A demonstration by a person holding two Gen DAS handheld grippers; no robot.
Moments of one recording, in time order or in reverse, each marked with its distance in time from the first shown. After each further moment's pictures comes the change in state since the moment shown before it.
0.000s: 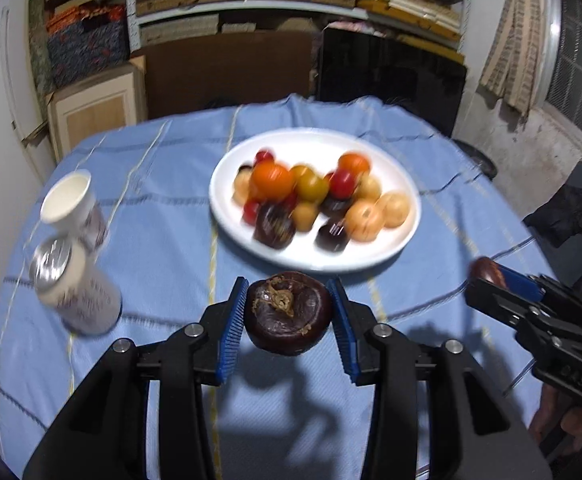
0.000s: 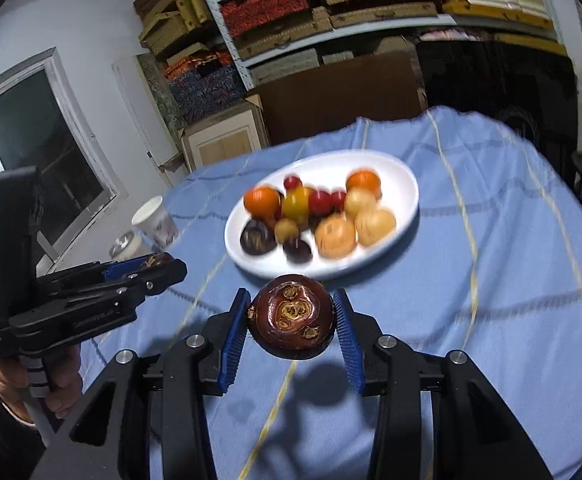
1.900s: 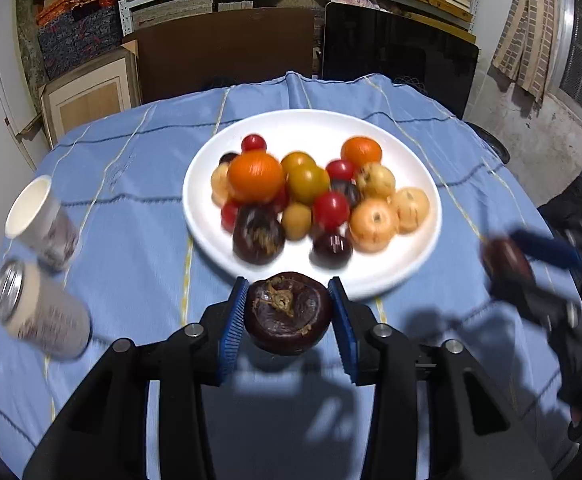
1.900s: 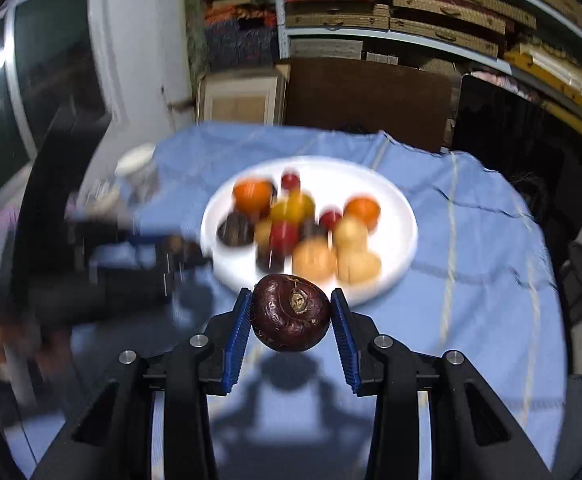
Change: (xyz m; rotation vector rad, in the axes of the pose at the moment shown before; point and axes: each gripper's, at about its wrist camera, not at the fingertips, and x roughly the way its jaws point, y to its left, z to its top) left arm 0.066 -0.013 0.022 0.006 0.096 0.034; right arm 0.033 0.001 0.049 -0.268 0.104 -0.056
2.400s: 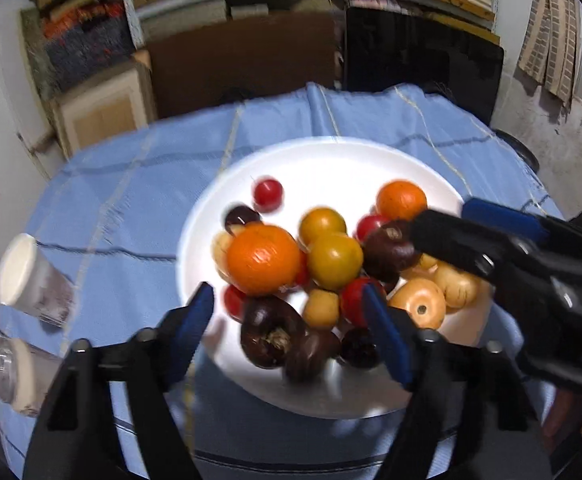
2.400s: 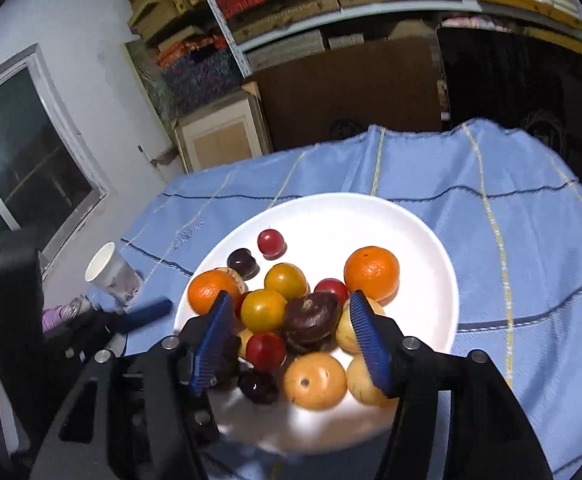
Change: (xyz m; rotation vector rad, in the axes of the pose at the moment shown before) left arm 0.040 -0.004 0.049 0.015 -0.050 0.125; right arm 0.074 -0.043 0.045 0.256 -0.037 0.089
